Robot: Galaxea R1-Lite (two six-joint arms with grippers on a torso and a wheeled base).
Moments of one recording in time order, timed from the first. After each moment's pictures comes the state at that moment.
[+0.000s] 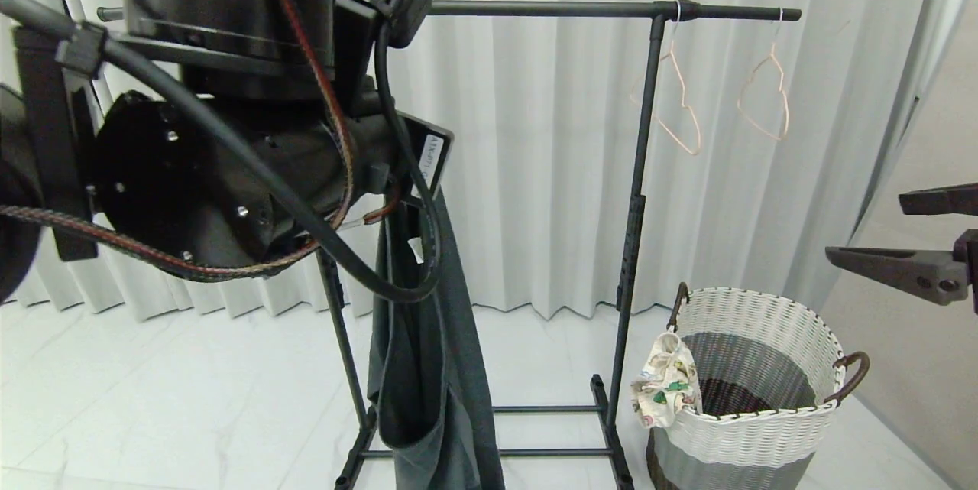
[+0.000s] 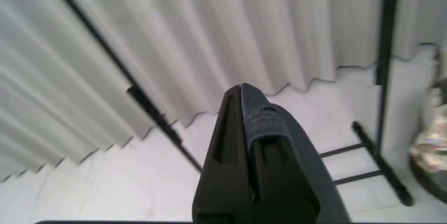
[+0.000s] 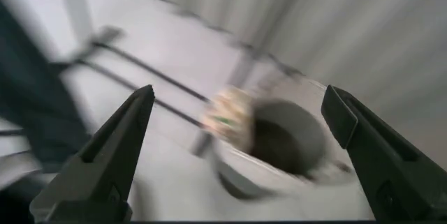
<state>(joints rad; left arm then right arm) -0.80 1.59 -1.37 0.05 0.73 0.23 0.40 1.15 -1.09 0.32 0.03 -0.20</state>
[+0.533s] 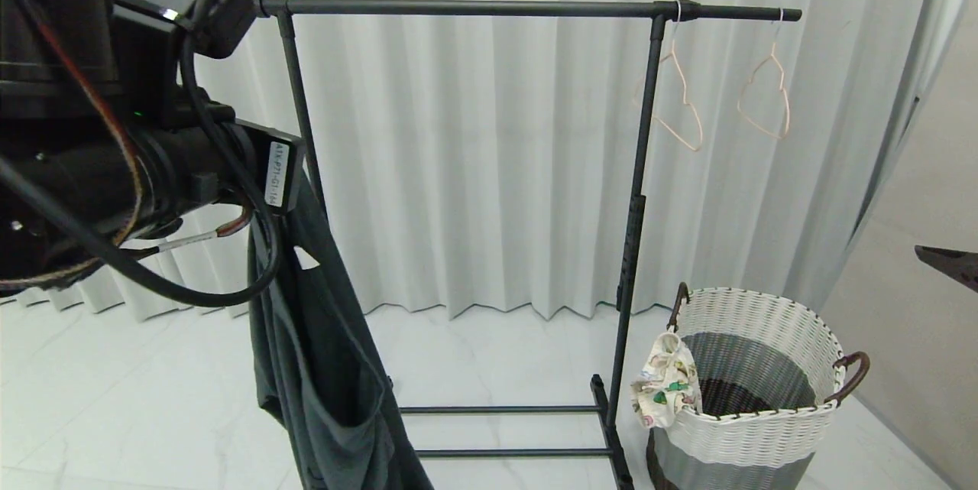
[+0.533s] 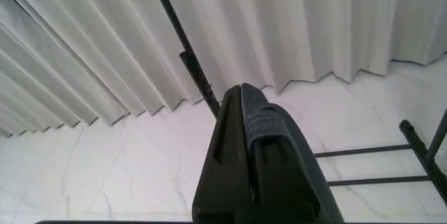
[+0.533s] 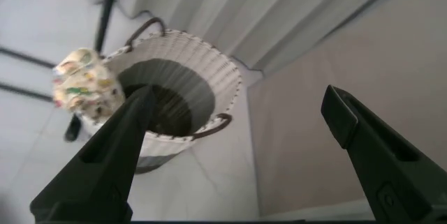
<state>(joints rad) -0.58 1.39 -1.18 0.05 0.65 0.23 -0.02 1.18 -0.94 0.09 -0.02 -0.51</state>
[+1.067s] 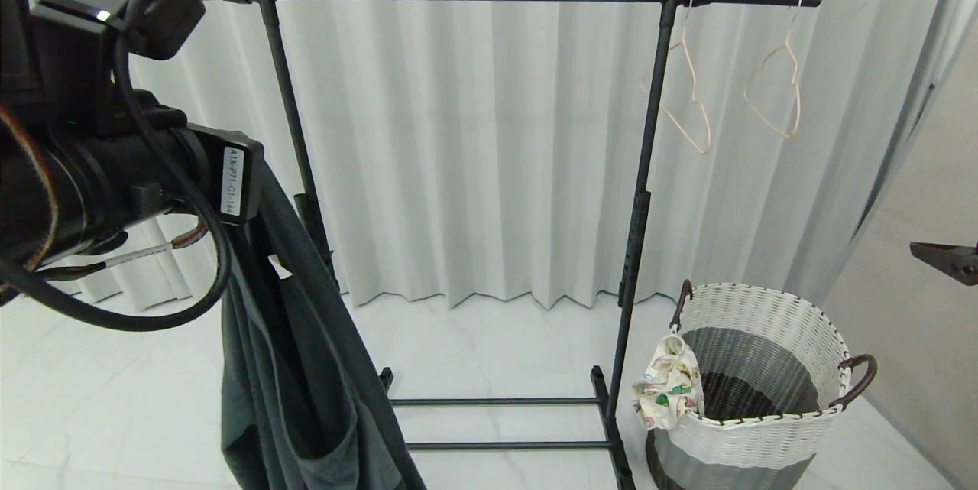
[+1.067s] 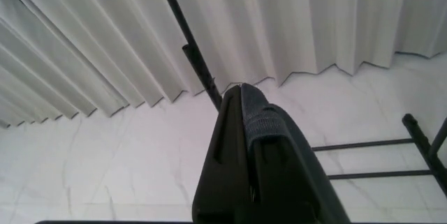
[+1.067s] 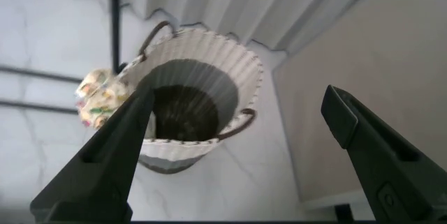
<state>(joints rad) -0.57 1.31 -1.13 0.06 0.65 0.23 -0.05 1.19 -0.92 0.07 -0.02 -0.32</state>
